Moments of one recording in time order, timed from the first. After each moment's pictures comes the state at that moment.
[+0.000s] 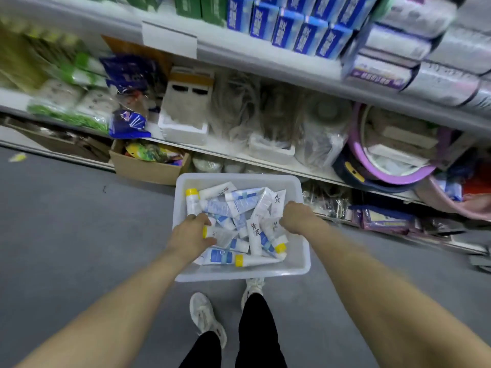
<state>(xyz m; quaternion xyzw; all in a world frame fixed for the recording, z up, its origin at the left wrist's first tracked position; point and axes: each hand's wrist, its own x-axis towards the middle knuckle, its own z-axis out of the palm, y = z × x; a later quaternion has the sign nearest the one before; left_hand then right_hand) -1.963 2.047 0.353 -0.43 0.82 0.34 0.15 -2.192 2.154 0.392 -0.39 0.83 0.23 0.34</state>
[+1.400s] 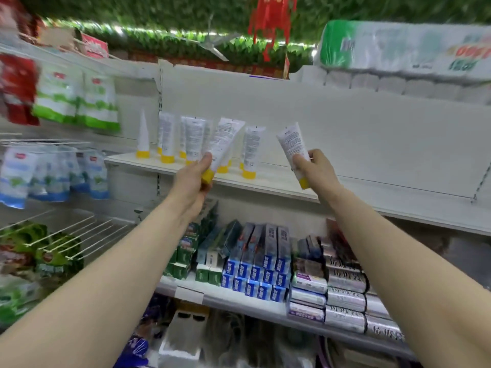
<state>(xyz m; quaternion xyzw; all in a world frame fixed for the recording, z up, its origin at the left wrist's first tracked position) -2.047 1.937 0.913 -0.18 0.44 0.72 -0.51 -2.267 2.056 0.952 -0.42 0.71 -0.56 -0.01</state>
